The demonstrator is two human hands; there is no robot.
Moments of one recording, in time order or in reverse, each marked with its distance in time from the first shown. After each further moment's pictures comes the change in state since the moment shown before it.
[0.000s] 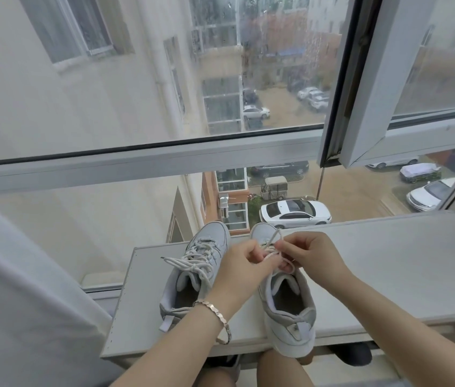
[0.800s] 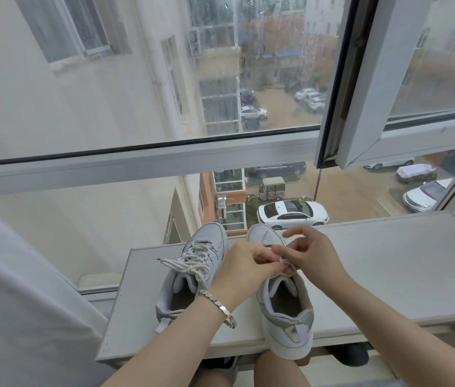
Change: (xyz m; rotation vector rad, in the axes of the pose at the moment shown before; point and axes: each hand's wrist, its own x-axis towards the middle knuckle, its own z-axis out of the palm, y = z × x) left_hand 0.007 0.007 0.004 -0.042 -0.164 -0.034; right_hand -0.002 0.001 -0.002 -0.060 0.087 0.010
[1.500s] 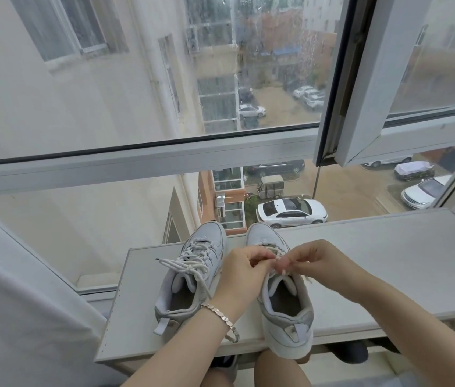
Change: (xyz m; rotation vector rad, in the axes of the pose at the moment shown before) left_hand -0.004 -0.009 0.006 0.072 0.125 0.044; right_hand -0.014 -0.013 -0.023 -0.027 -0.401 0.020
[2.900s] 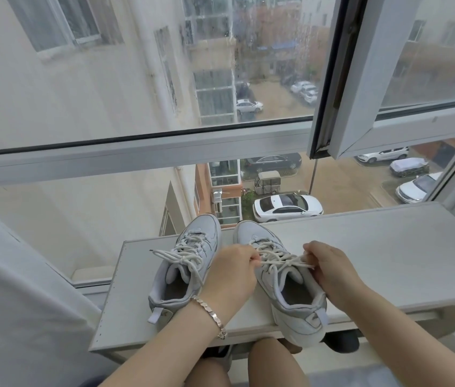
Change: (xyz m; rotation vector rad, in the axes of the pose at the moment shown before) left_hand -0.009 -0.002 -0.007 0.640 -0.017 0.169; right_hand -0.002 0.040 0.007 0.518 0.500 0.279
